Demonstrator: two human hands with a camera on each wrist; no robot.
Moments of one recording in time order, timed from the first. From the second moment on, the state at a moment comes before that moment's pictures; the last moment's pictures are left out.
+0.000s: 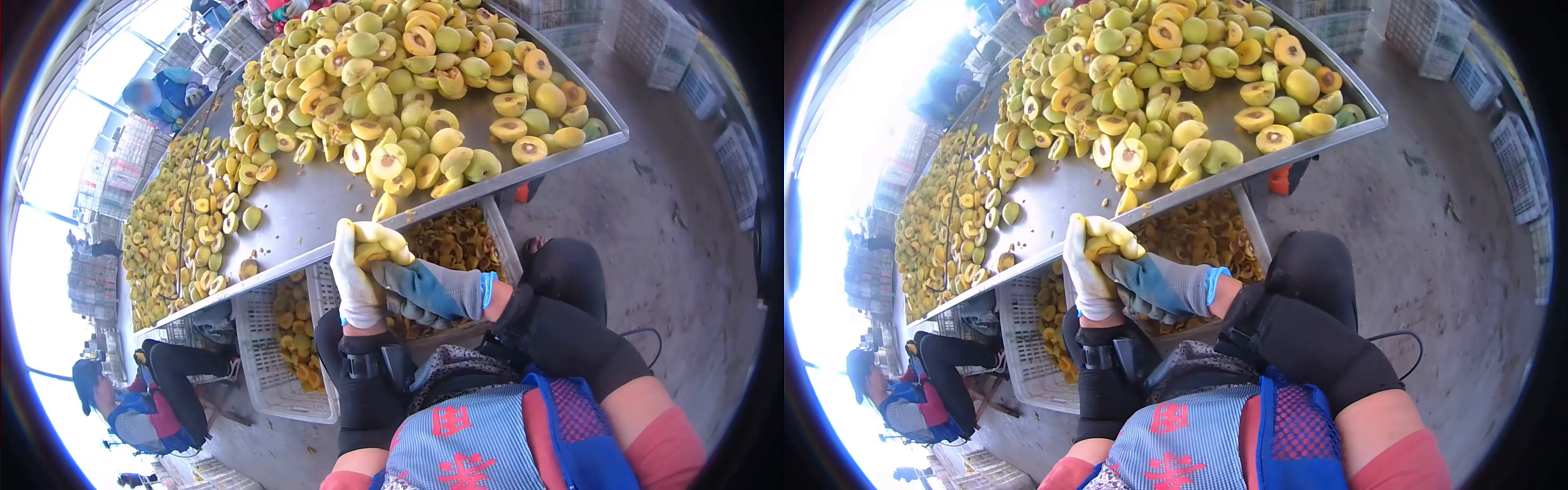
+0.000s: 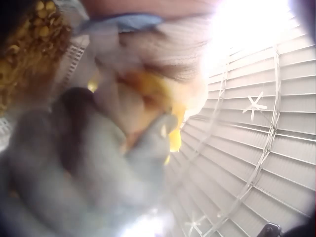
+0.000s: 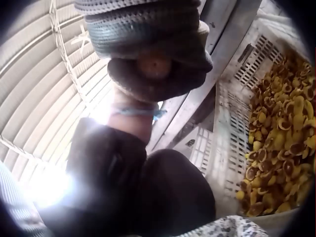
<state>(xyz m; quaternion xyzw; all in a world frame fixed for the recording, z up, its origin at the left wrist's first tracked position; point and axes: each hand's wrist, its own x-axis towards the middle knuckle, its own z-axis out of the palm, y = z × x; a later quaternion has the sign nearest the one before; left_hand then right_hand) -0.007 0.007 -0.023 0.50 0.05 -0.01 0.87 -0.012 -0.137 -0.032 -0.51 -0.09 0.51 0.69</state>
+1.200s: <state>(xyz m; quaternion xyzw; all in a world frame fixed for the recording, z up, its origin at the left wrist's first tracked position) -0.040 0.137 -0.003 0.72 0.24 0.34 0.55 -0.018 -0.135 -0.063 -0.14 0.00 0.58 0.80</state>
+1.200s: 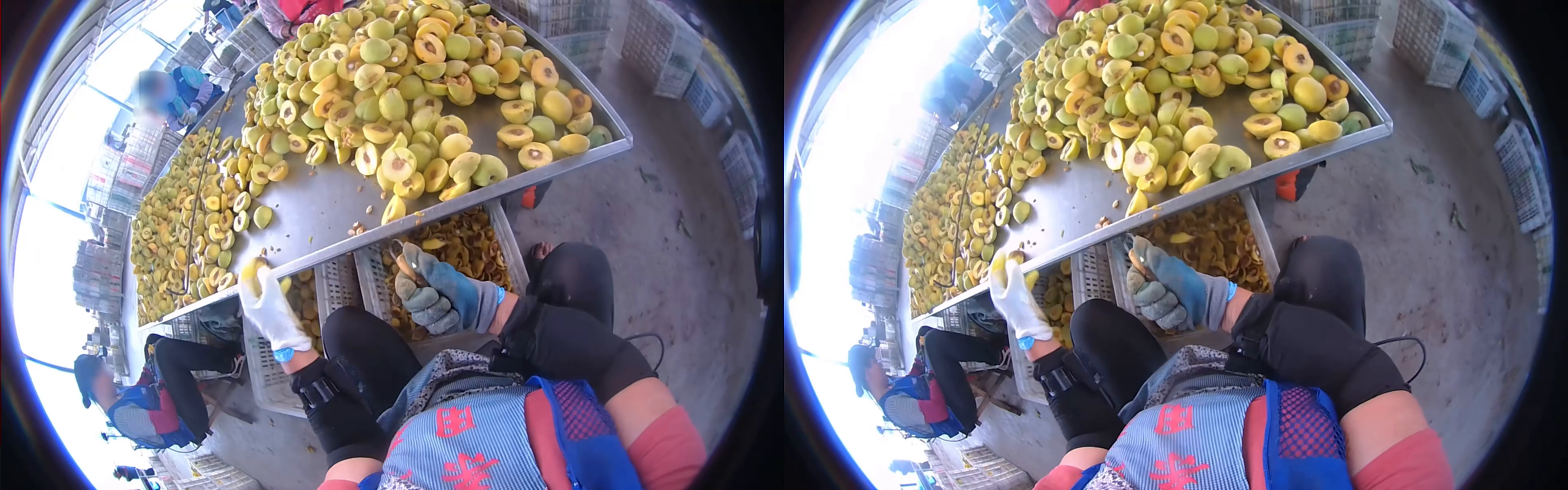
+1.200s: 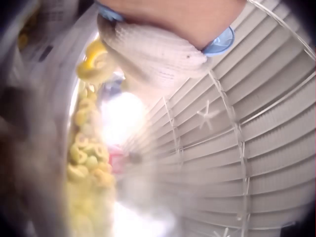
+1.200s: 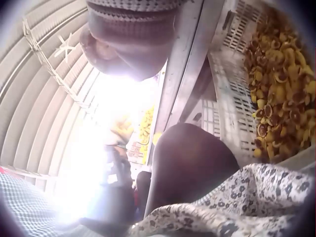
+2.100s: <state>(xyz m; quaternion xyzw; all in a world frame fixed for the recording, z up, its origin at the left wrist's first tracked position) 0.112 0.061 -0.032 0.67 0.07 0.08 0.74 -0.002 -0.124 -0.066 -0.58 -0.10 0.08 0.80</state>
